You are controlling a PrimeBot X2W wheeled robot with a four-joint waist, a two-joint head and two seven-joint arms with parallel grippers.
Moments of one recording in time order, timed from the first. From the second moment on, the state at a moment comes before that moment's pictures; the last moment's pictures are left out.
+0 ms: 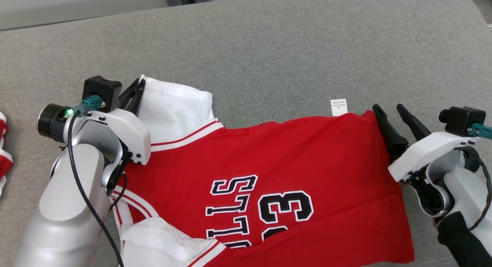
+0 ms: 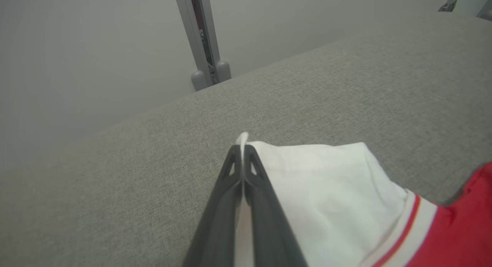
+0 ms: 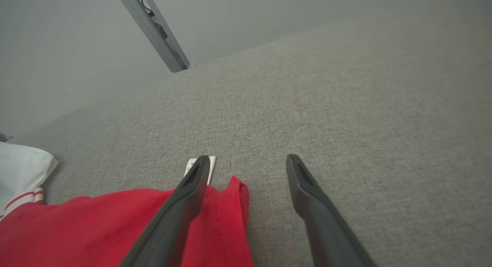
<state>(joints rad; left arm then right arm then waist) -0.66 0.23 -0.30 0.60 -0.25 -0.10 0.04 -0.57 -0.31 0.45 0.60 0.81 0.13 -0.15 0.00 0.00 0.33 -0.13</state>
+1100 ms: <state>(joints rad) -0.64 0.23 -0.35 0.52 -0.28 -0.09 0.06 -0.75 -0.37 0.78 0.82 0.92 0.13 -0.17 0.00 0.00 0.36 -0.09</state>
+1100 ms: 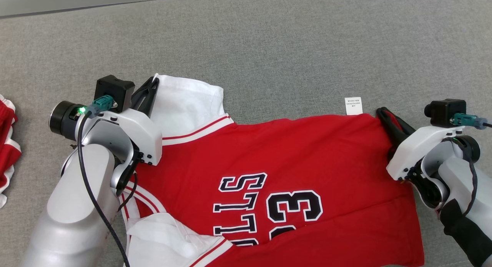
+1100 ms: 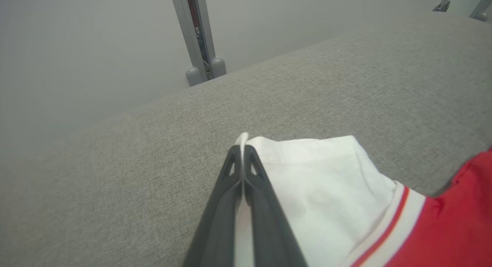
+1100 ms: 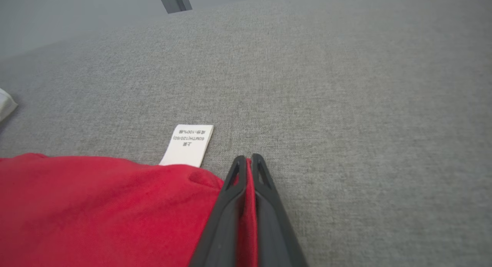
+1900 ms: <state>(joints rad) -0.59 0.20 -0.27 0.48 -0.40 -0.05 -0.03 -0.69 -0.42 0.73 0.76 0.97 0.13 -0.26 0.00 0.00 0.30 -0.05</state>
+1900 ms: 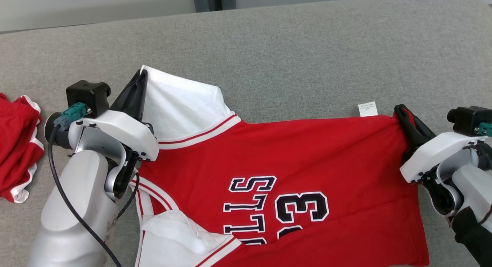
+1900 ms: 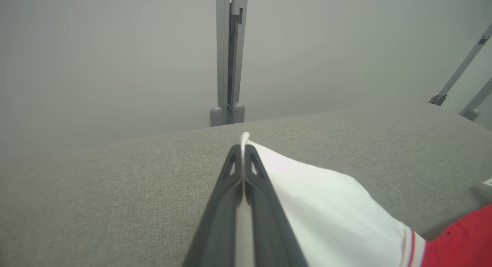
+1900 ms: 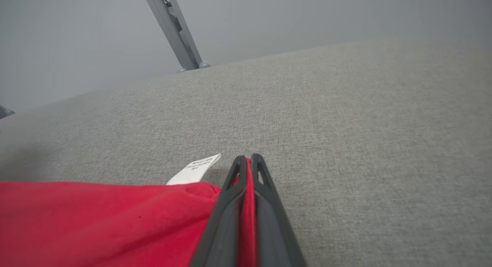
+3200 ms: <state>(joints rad) 0.02 0.44 -0.30 -0.16 -0.69 -0.10 0.36 -0.46 -0.71 0.94 0.49 0.98 0.13 -0.22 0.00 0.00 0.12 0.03</state>
